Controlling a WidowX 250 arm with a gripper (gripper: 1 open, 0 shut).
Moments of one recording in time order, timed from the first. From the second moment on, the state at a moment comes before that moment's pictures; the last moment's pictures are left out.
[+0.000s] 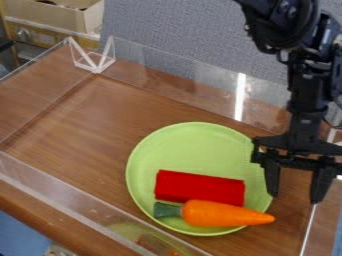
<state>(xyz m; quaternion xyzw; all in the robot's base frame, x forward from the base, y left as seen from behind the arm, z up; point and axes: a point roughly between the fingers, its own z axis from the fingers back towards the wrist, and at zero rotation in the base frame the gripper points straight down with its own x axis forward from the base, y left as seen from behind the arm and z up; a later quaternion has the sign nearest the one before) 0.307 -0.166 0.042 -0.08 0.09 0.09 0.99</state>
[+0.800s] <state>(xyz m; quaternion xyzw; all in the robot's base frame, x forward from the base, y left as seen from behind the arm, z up) 0.319 -0.155 0.027 -0.08 0.09 0.05 0.99</state>
